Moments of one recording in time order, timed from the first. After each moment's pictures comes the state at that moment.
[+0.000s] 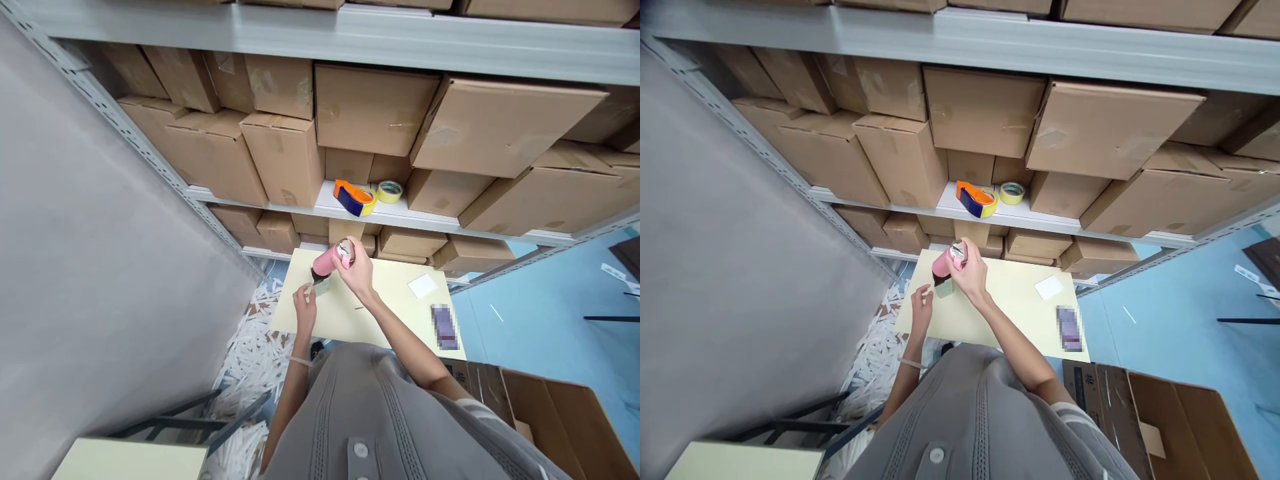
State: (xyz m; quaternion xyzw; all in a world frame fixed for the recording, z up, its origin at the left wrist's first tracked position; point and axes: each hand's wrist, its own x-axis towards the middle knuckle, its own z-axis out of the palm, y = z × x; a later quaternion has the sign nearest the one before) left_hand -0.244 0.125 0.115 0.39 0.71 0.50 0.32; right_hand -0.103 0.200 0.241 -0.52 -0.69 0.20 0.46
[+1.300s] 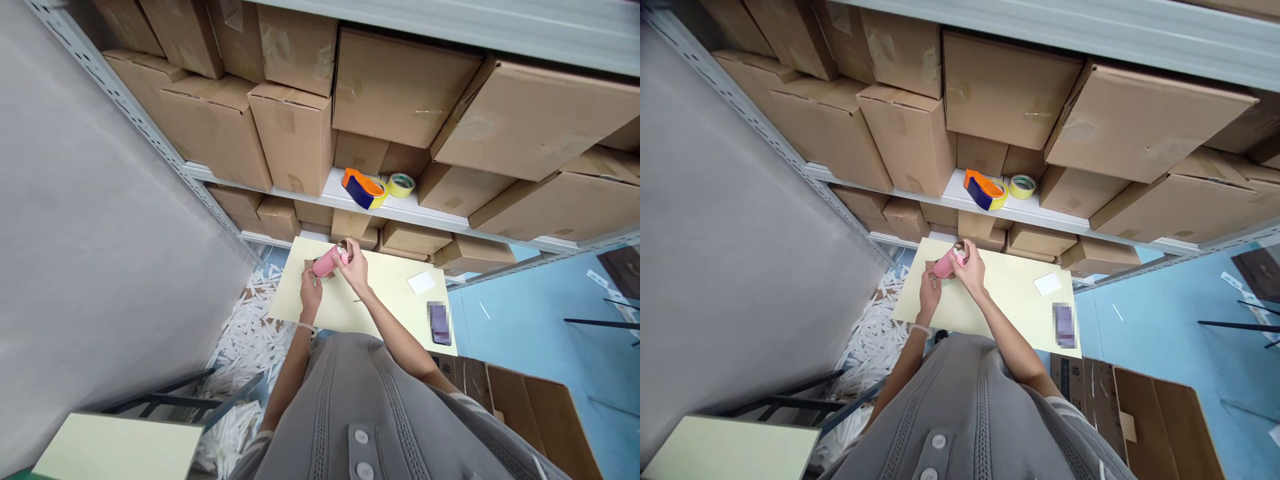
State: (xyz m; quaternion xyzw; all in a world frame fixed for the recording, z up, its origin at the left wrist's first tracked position) left_hand -0.243 0.162 0.072 0.44 0.73 0.45 0.27; right_hand -0.114 0.218 0.186 -0.55 -0.69 0.25 0.40
